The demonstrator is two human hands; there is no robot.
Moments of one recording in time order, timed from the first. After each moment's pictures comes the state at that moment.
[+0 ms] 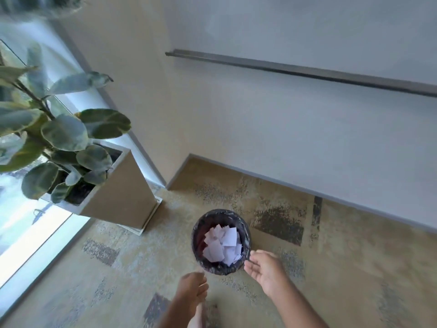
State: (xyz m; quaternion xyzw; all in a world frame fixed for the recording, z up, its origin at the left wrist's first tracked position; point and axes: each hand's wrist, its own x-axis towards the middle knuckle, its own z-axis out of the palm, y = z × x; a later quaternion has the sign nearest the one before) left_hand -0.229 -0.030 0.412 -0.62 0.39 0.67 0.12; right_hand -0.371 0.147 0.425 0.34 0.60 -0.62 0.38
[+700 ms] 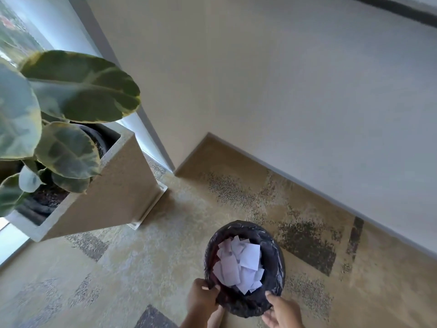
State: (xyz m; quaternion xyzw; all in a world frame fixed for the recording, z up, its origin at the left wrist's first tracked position) left_hand -0.293 -0.143 0.201 -0.66 0.44 0.58 0.18; right_hand -0.430 0.039 0.241 0.52 0.63 -0.36 0.44
